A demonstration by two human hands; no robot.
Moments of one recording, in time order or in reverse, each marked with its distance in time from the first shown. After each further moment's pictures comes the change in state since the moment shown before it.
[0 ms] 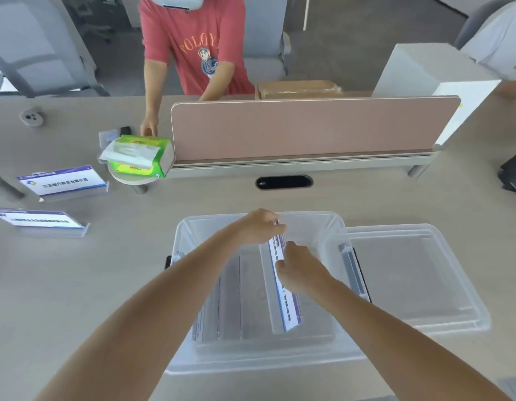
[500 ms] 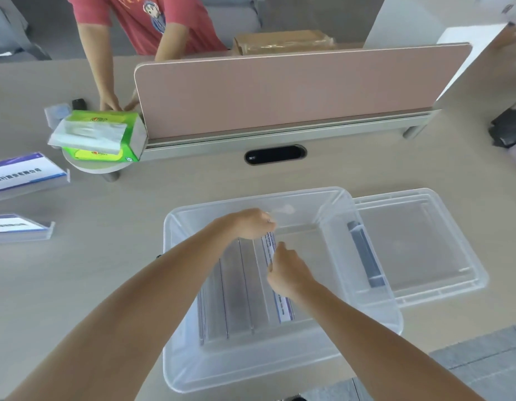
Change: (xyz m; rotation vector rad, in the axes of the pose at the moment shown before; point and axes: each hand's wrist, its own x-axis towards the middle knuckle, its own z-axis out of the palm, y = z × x) left_hand 0.050 -0.050 0.011 0.280 -0.288 -0.013; right_hand 0.041 -0.006 0.074 0.110 0.010 0.192
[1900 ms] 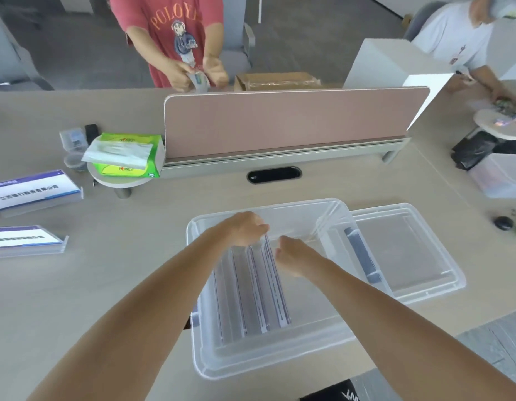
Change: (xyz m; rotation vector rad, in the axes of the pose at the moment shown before) left_hand -0.072 -0.016 -0.021 -0.041 0.208 0.076; right_hand -0.011 -0.036 -0.037 -0.081 -0.034 -0.007
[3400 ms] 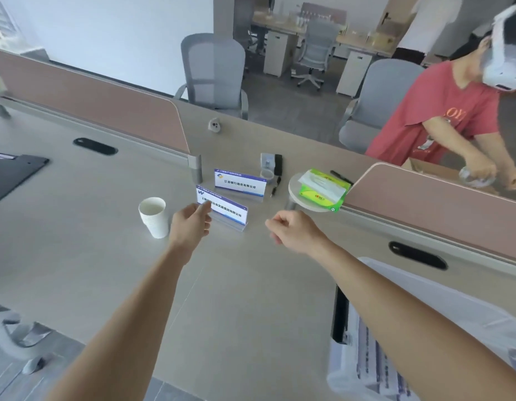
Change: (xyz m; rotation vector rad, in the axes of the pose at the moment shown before) left_hand -0.331 -0.303 -0.084 -1.235 1.202 -0.267; right_hand -0.094 -0.344 0.074 0.165 0.044 -0.708
